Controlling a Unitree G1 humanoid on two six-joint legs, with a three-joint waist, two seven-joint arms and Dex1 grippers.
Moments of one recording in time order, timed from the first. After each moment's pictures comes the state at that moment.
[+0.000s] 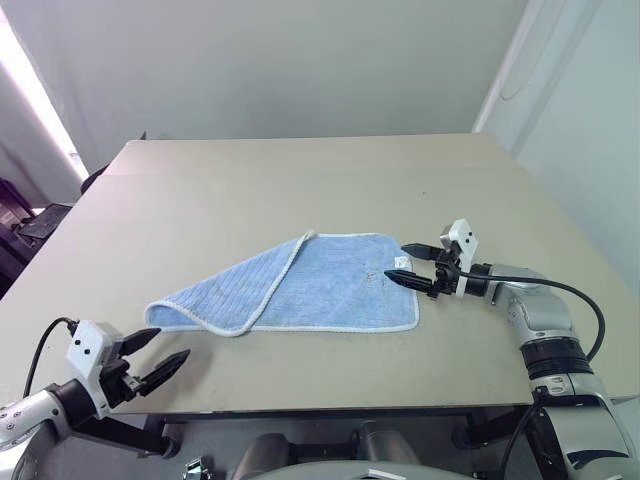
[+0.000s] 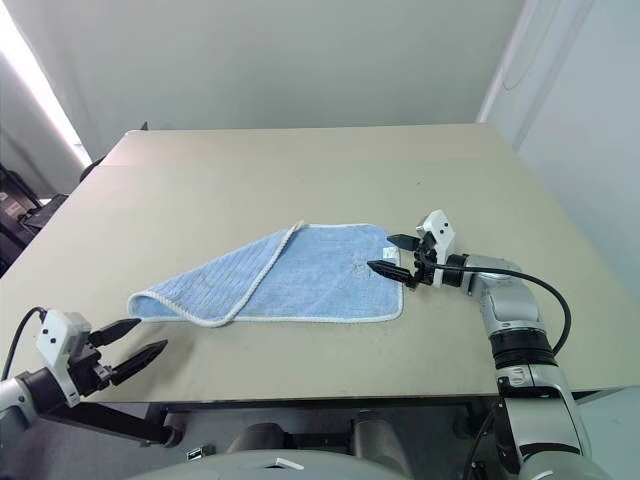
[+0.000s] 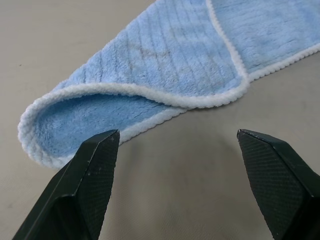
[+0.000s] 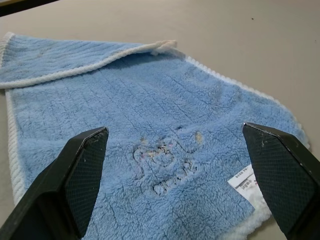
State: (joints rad) left arm 0.48 0.65 0.45 -0.26 -0.49 0.29 -0.91; right arm -0.44 -0.53 -0.03 0.40 0.30 0.28 1.11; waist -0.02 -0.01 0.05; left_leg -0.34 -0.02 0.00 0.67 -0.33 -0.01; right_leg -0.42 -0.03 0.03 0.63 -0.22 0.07
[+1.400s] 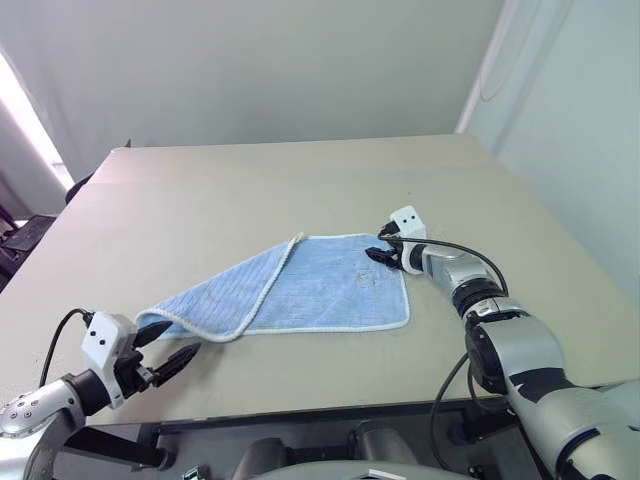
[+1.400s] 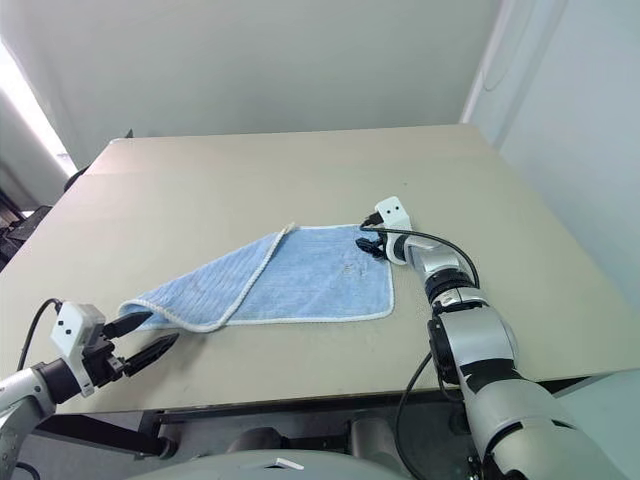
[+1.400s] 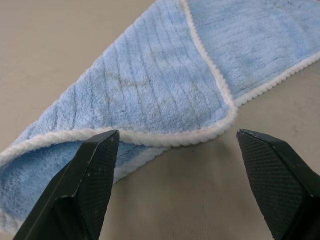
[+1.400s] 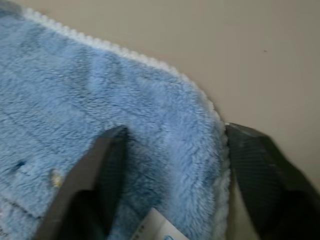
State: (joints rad) left arm 0.44 0.64 0.41 -0.29 -0.49 0.32 -0.86; right arm -0.92 -0.28 0.04 1.22 0.00 0.14 0.61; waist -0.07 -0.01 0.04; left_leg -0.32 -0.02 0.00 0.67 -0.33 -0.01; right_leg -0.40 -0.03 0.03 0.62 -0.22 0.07
